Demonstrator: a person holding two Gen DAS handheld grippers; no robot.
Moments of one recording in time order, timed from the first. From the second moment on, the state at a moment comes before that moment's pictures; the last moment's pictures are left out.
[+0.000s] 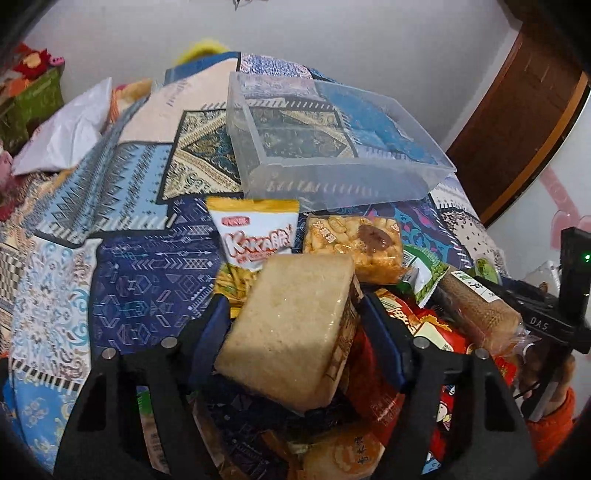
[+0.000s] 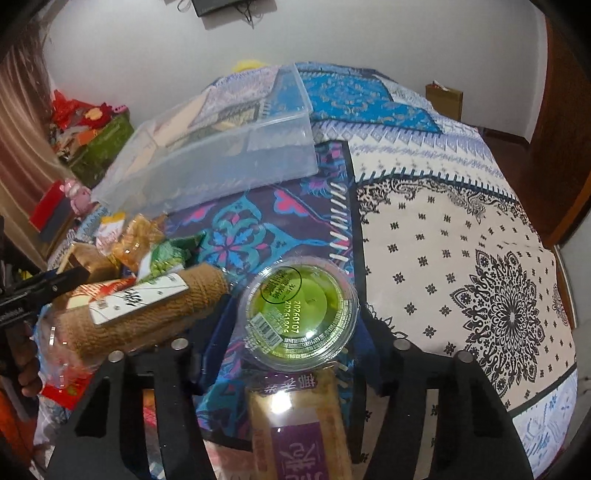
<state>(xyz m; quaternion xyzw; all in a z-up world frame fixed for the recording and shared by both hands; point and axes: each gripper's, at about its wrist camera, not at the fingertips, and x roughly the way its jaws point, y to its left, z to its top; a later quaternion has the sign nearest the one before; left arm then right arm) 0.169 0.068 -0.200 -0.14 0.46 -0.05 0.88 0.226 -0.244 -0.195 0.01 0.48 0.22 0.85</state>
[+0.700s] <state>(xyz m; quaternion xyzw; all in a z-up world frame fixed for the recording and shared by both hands) 0.149 0.062 -0.161 -0.08 0.40 -0.01 0.91 0.214 -0.255 -0.166 0.03 0.43 0.22 0.87</state>
